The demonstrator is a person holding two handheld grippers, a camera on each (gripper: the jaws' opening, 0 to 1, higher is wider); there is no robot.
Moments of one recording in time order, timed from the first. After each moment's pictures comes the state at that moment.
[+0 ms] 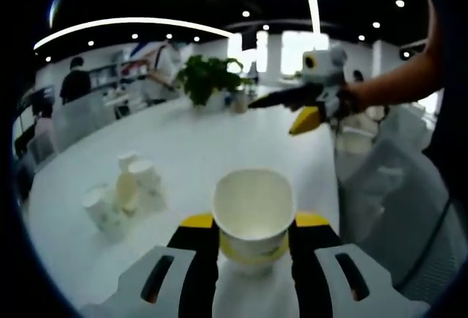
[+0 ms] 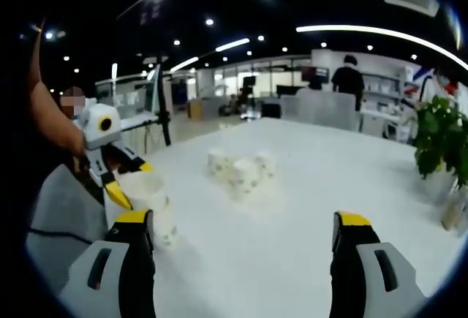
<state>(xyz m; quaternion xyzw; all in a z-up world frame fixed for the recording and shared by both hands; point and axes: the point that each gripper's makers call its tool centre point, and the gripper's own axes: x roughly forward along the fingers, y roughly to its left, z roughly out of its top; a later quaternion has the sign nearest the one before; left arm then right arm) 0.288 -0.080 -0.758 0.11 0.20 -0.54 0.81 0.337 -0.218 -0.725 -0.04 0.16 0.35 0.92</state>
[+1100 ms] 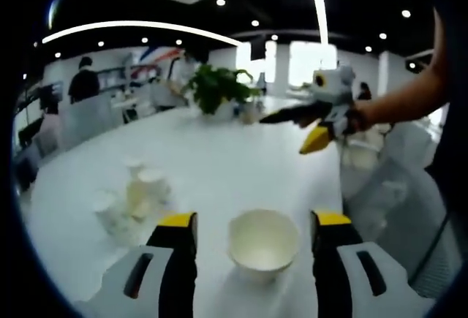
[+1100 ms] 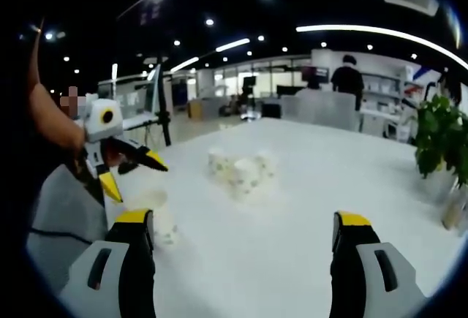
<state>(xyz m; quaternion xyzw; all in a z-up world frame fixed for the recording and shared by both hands) 0.302 -0.074 -0.732 0.08 0.17 -0.53 0.83 0.337 -0.221 -0.726 -0.04 0.16 0.35 0.92</state>
